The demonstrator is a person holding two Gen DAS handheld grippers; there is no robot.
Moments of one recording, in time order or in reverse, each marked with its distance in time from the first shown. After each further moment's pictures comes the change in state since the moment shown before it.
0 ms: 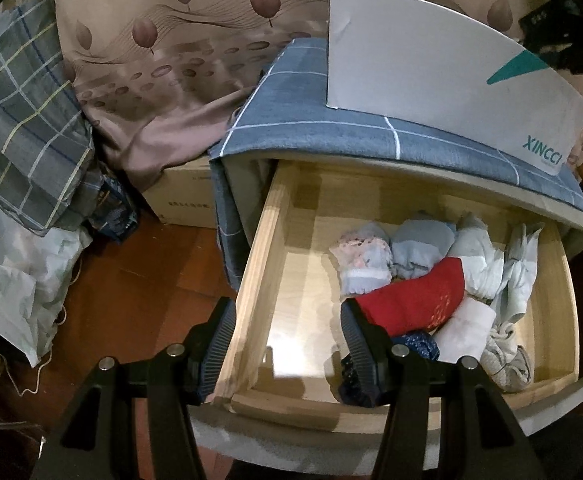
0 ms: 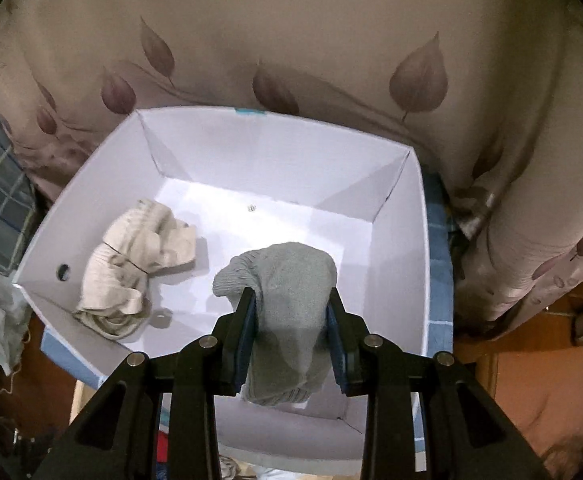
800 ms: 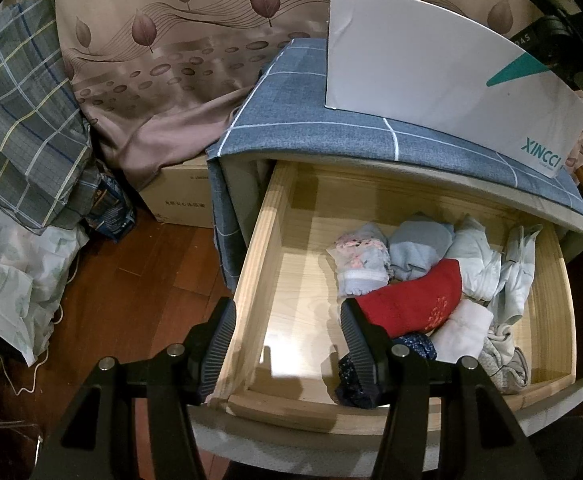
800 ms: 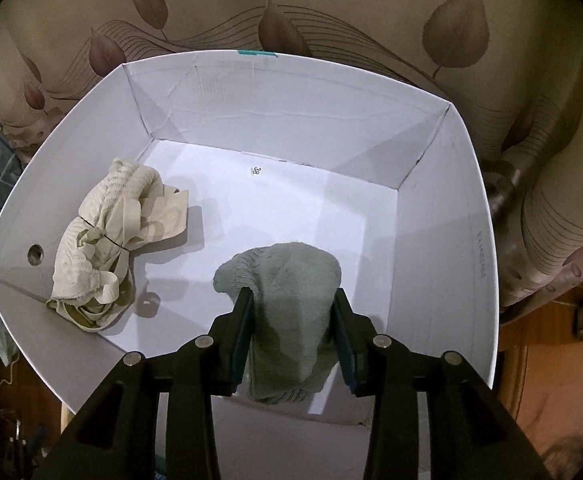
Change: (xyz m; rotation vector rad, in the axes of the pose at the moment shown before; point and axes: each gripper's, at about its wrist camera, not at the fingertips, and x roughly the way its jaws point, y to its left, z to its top) left arm 0.001 -0.001 0.000 0.000 -0.001 -0.007; right arm 0.042 0.010 -0.004 -0.011 0.099 0.007
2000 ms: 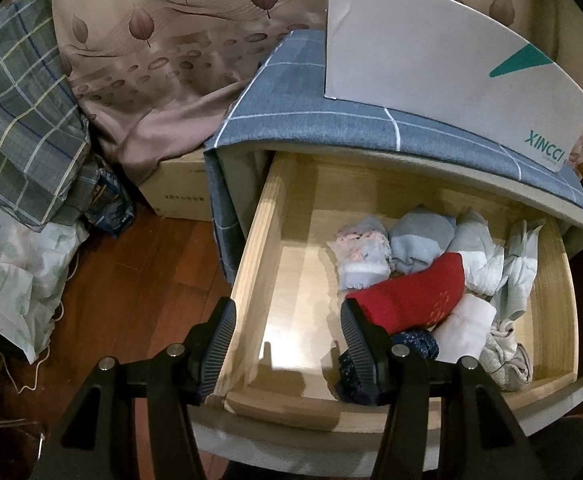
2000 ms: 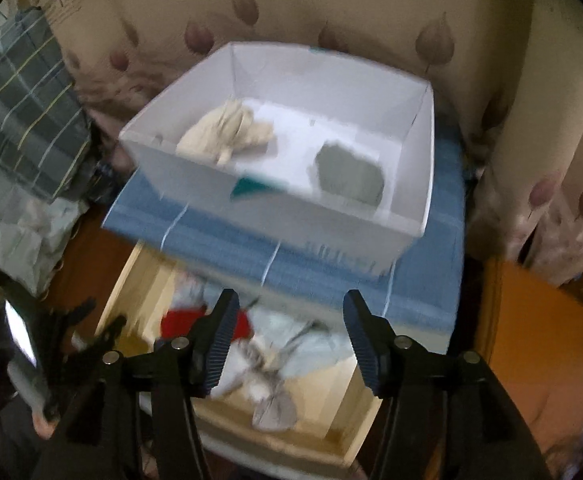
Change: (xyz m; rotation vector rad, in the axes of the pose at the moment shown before) left arm 0.005 -0.002 -0.004 0.002 0.022 -0.001; right arm -0.113 0.003 -0.117 -0.123 0.006 0.123
